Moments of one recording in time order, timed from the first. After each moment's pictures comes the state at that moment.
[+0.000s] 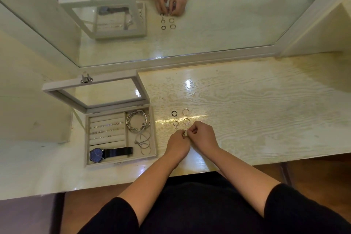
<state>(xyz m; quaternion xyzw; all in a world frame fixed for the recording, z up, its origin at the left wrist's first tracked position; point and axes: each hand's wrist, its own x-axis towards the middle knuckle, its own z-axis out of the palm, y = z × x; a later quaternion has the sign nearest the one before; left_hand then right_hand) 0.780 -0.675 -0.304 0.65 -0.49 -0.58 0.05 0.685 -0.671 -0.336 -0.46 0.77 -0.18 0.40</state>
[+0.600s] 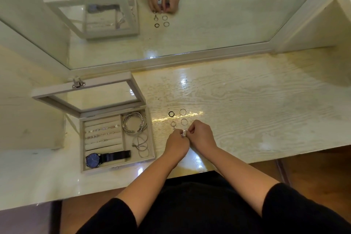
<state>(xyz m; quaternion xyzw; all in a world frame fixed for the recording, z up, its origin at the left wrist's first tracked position) 0.777 -0.683 -0.306 0.66 -0.48 -0.58 0.03 0.685 -0.674 -0.336 -0.44 0.78 -0.16 0.40</state>
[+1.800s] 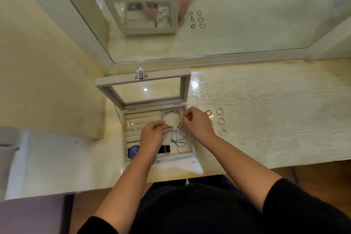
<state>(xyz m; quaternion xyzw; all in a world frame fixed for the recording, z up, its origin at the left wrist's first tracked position) 0.935 -0.721 -0.289 0.71 -0.29 -0.59 0.26 0.798 -0.729 -0.306 -0.50 0.76 -0.19 0.38</state>
